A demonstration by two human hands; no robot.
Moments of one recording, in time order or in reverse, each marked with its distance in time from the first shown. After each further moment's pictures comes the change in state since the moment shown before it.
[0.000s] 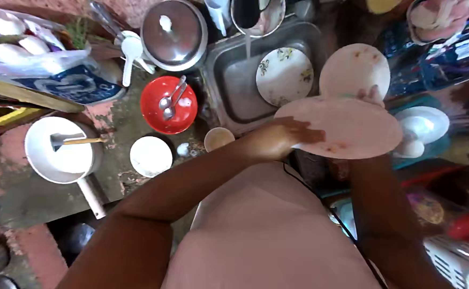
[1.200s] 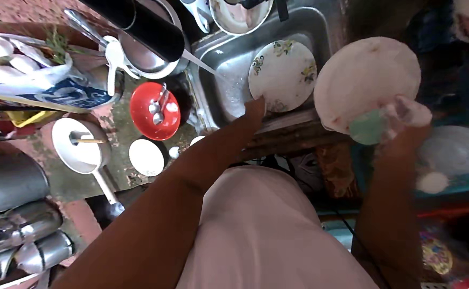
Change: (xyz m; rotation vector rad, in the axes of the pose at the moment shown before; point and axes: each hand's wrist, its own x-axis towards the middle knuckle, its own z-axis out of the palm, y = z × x) left_hand 0.083 -0.193 0.101 -0.557 0.469 -1.753; right_hand -0.003 -0.018 -0.046 -0.313 0.056 -0.100
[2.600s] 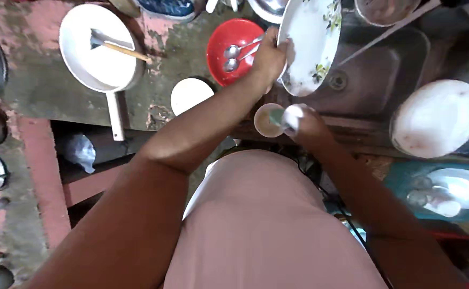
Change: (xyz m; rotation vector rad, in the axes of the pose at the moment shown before) left_hand -0.031 -0.091 -0.286 -0.564 0.062 0.638; right_hand -0.219 -0.116 0.310 -0.754 -0.903 -1.016
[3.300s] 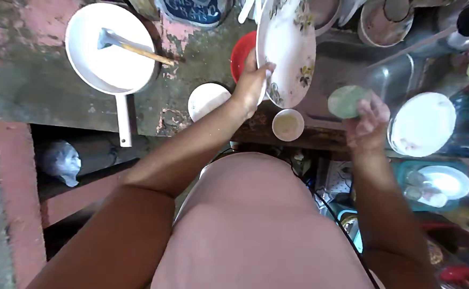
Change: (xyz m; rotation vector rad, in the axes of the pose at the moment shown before) left_hand -0.080 0.003 -0.125 -0.412 -0.084 -0.058; right_hand -0.014 0.006 -0.024 1.013 0.781 0.343
